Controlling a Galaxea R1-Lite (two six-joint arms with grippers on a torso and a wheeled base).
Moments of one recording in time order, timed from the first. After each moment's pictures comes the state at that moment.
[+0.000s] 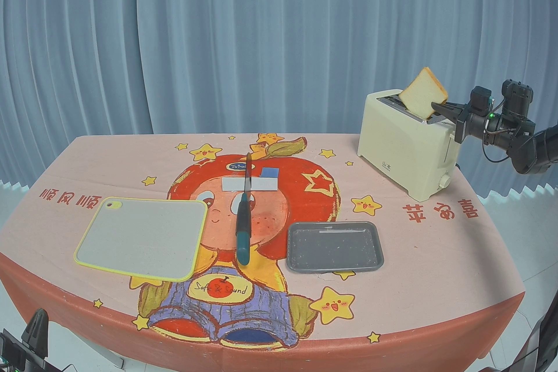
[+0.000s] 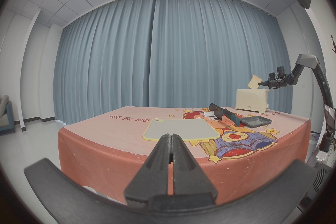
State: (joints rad) left arm 0.00 0.02 -0.02 0.00 0.01 -0.01; right arm -0.08 2.07 -1.27 -0.68 0.70 -0.35
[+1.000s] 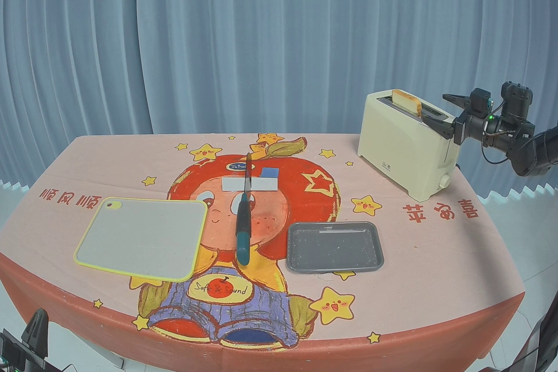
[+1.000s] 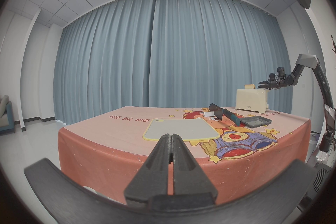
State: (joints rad) left arm 0.00 0.02 -0.02 0.00 0.01 -0.01; right arm -0.08 2.06 -1.24 -0.69 0.66 -0.35
